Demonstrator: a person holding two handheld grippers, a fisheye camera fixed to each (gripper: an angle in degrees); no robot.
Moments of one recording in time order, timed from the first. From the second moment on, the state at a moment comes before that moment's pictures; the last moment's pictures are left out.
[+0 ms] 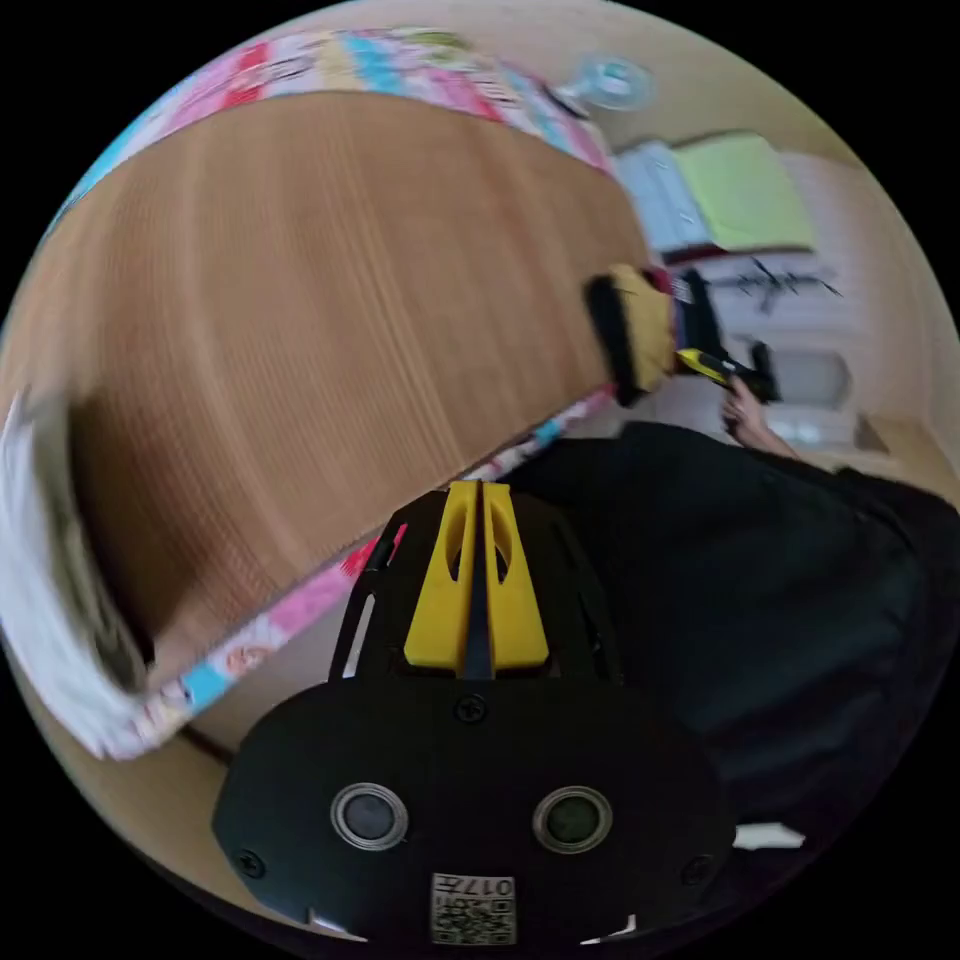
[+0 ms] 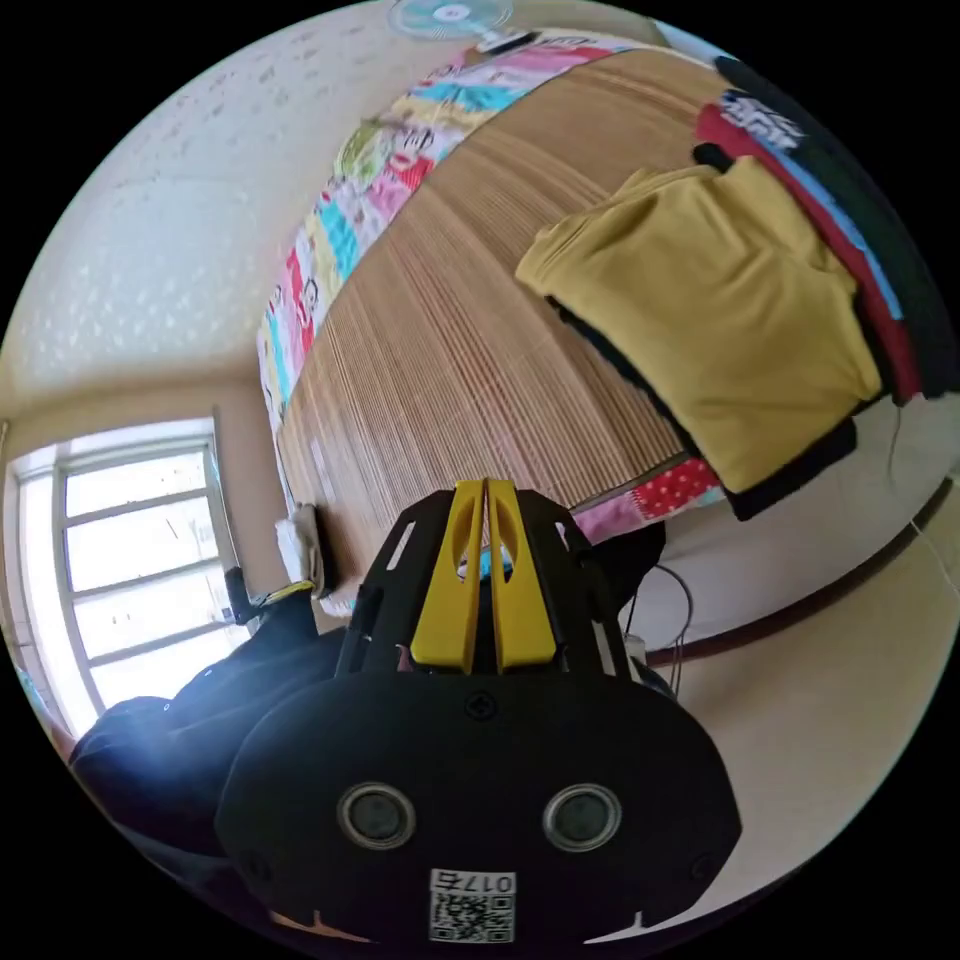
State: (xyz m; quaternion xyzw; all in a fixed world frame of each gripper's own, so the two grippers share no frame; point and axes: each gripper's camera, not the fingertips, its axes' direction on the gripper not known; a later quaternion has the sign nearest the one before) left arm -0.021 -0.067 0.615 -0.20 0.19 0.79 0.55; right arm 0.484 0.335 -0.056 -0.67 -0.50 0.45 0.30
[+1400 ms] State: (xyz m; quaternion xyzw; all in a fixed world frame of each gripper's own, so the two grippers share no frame) left arm -0.032 0.274 0.639 0.03 0.51 0.68 0.52; right arm 0.662 0.282 -0.035 -0.61 -0.24 0.29 0.70
